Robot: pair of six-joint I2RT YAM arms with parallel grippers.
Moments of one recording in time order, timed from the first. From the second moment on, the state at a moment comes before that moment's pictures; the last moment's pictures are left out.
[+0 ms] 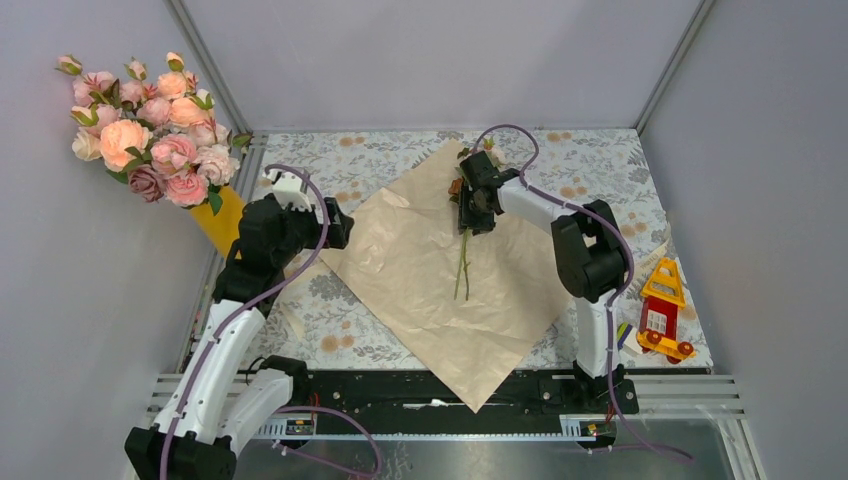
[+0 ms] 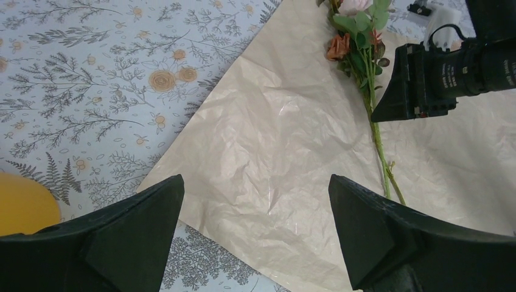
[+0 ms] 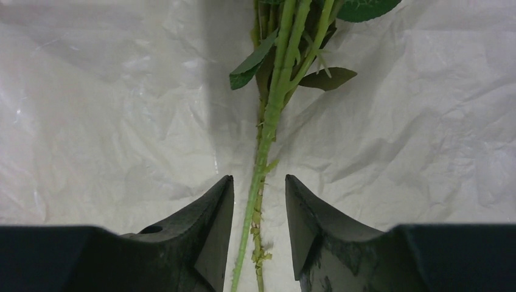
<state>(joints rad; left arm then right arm) -0.20 0.84 0.82 -0.34 0.15 -0.17 0.50 2.06 1.54 -0.61 -0.01 0.52</state>
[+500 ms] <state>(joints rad) -0.17 0.83 0.81 -0.32 0.18 -0.19 0.50 2.12 1.60 -0.64 0.02 0.51</state>
